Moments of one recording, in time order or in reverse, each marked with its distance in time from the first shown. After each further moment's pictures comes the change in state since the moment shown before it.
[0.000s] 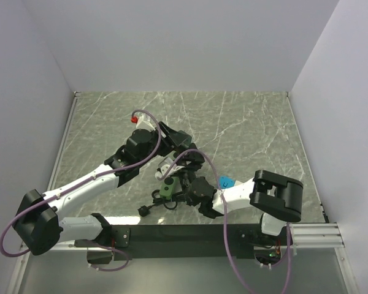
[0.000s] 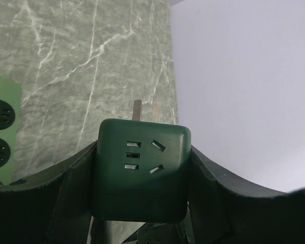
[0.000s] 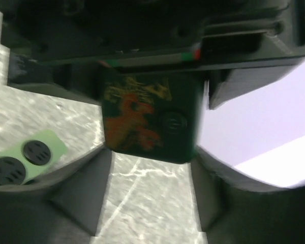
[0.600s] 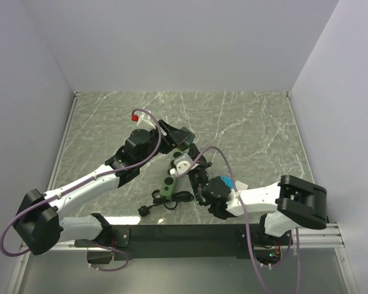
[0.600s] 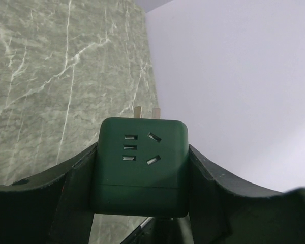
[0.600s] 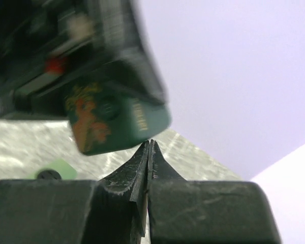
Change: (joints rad) left arm 0.000 0.004 -0.010 0.088 0.014 0.005; right arm -0.001 -0.202 -0.068 -0.015 -0.045 0.119
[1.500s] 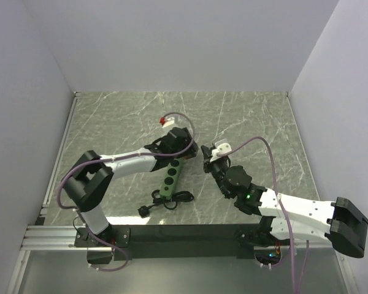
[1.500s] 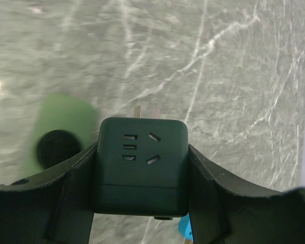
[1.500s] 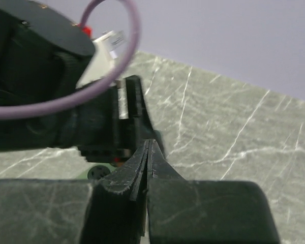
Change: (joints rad) left arm -0.044 0.476 0.206 -0.174 -0.224 0.150; right arm -0.192 -0.472 -0.079 -0.663 -0.280 0.833
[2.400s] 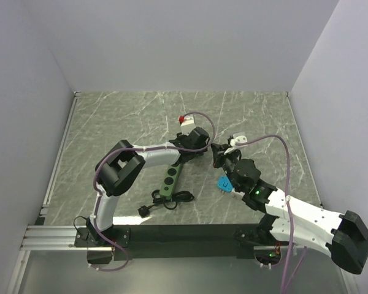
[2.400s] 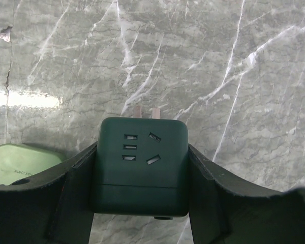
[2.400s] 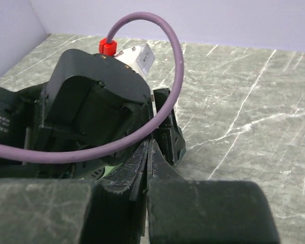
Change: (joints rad) left arm -0.084 0.365 0.349 -0.121 -0.217 0.089; right arm -0.209 -0.095 -0.038 -0.156 -0.153 0.266
